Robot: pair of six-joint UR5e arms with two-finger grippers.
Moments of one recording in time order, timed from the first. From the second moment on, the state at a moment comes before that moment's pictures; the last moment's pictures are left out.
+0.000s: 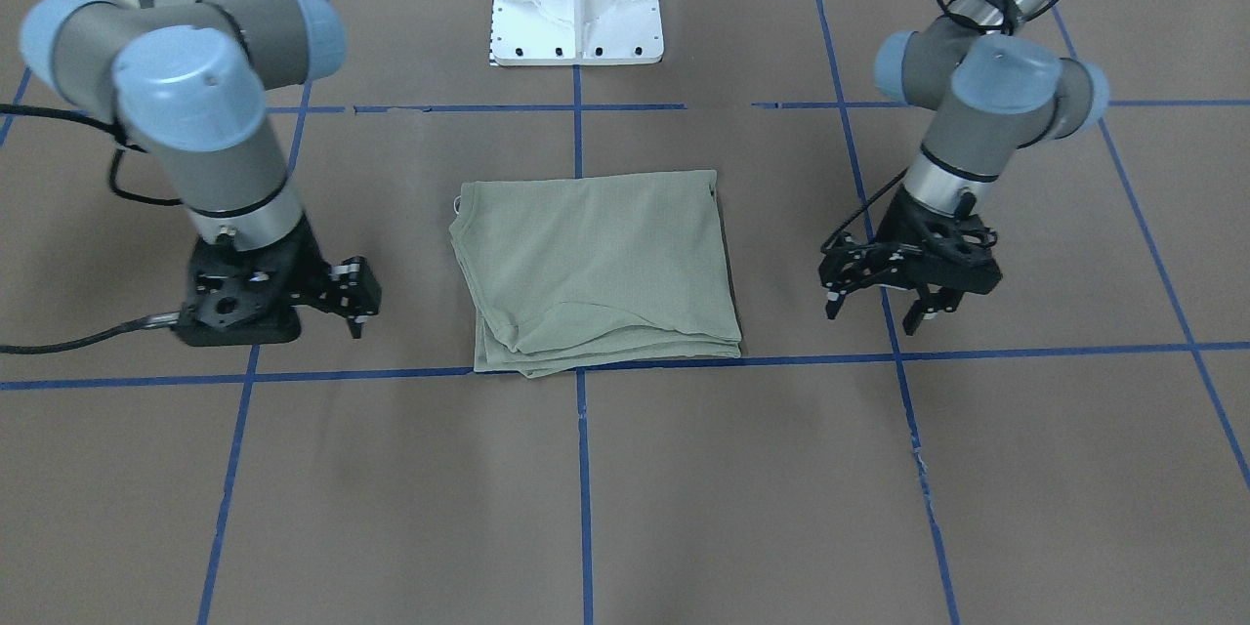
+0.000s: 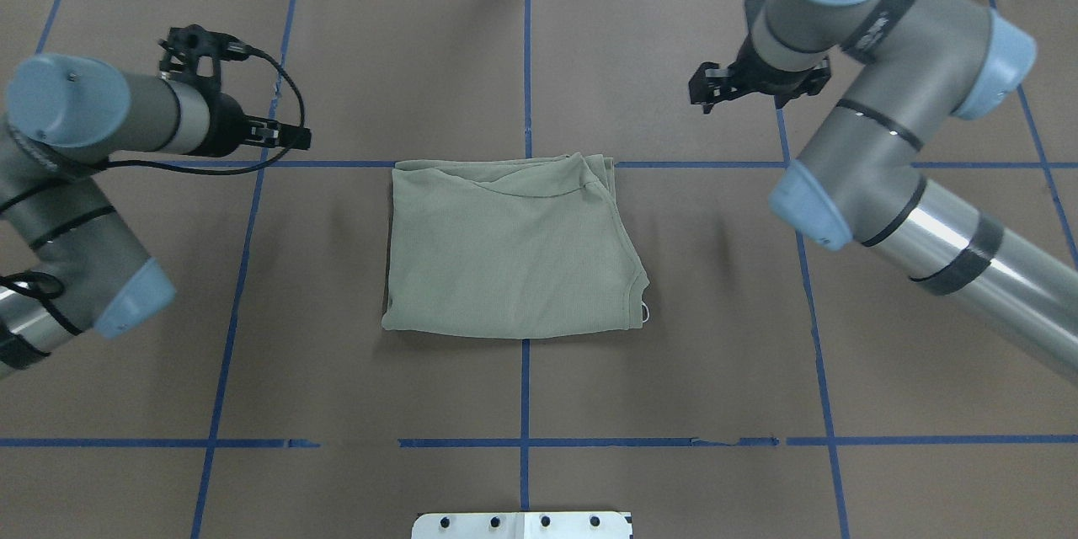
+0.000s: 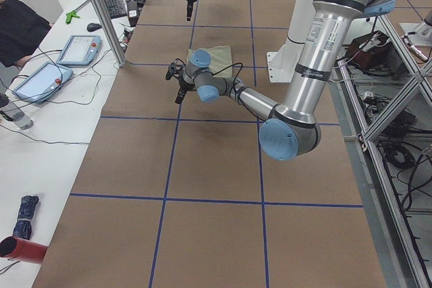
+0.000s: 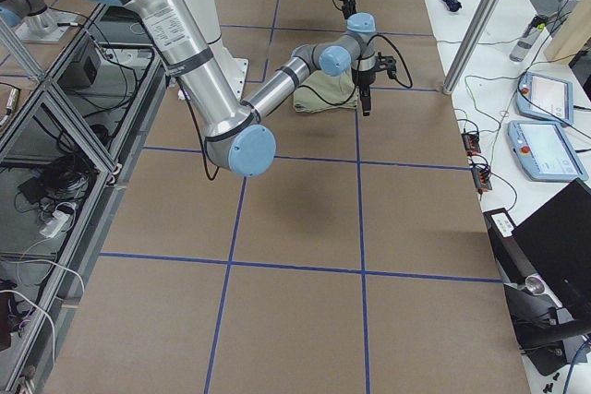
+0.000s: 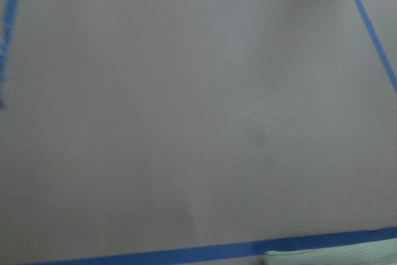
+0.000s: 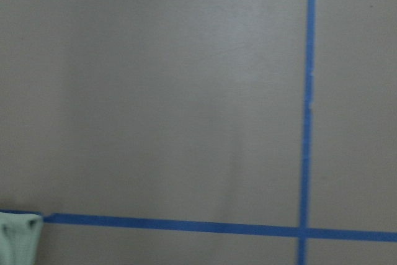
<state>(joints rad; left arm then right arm) -0.87 -1.84 -1.65 -2.22 -1.88 -0.79 0.93 -1.06 1.69 -1.58 1.99 0.75</state>
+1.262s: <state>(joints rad) -1.61 -1.52 -1.74 -1.58 -2.28 0.18 1.56 -1.64 1.72 -1.75 2.30 -0.28</state>
